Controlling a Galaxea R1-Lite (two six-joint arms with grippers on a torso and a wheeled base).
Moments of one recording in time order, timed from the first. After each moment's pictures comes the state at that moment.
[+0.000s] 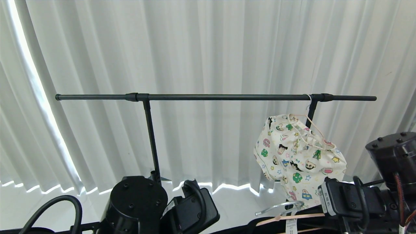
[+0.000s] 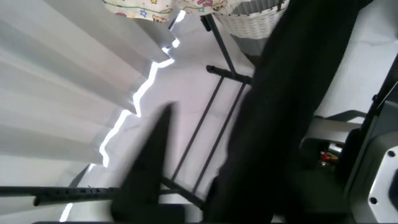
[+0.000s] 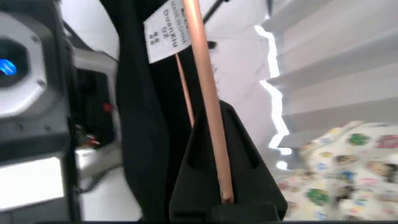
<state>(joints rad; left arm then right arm) -0.92 1.57 -0.49 -0.49 -0.03 0.31 0.68 1.37 -0.67 0.08 0.38 -0.74</state>
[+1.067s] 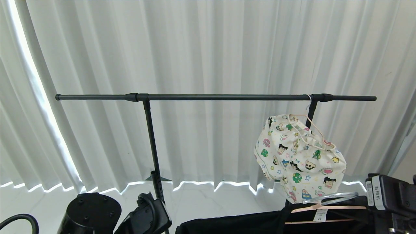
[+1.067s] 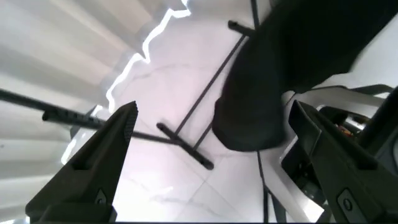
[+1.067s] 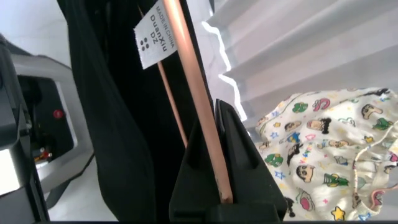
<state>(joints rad) -0.75 1.45 -0.25 -0.50 -0.04 0.32 0.53 1.17 -0.54 -0.04 0.38 -0.72</state>
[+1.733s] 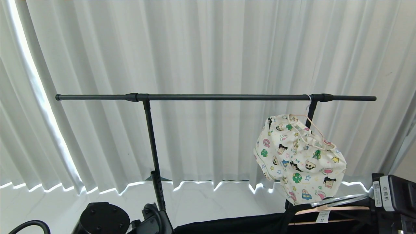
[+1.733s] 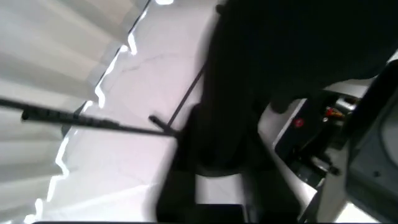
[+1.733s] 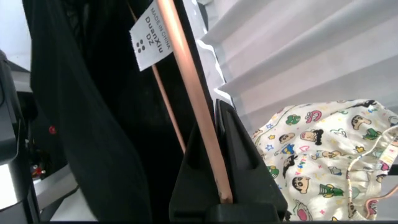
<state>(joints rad) -0.76 1.50 -0.21 -0.50 0.02 0.31 0.53 1.15 -0.53 -0.07 0.40 -0.71</state>
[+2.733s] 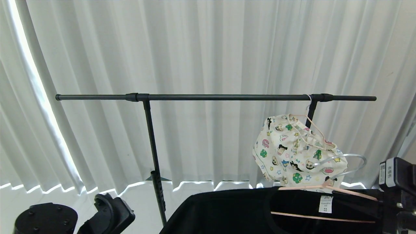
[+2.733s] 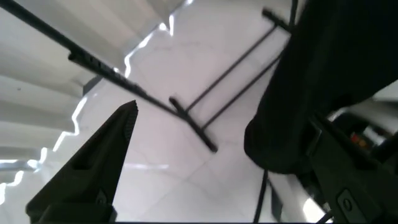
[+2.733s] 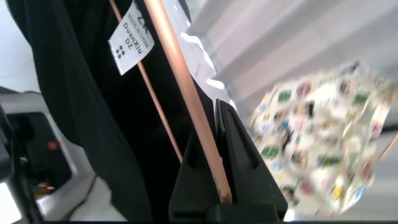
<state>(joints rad) -0.60 1.28 -0.13 -0.49 0.03 0.23 0.49 1.11 -0.52 -0.07 0.29 -0.52</state>
